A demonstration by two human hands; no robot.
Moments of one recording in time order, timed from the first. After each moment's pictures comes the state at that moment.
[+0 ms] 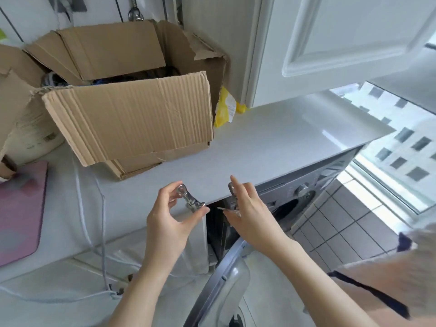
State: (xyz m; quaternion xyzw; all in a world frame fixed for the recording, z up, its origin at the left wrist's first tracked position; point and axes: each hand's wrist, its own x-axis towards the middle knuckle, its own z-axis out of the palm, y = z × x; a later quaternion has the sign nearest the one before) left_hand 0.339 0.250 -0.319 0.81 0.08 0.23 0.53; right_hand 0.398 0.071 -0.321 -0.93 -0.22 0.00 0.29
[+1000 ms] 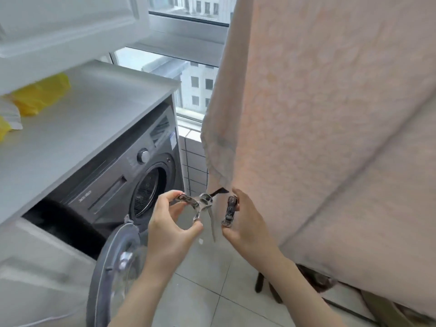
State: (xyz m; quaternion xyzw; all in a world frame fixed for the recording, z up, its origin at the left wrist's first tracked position) left_hand 0.189 -0.007 -0.318 0.79 -0.18 -0.07 0.59; right_hand 0.106 -0.161 -0.331 -0.89 0.20 -0.14 0.39
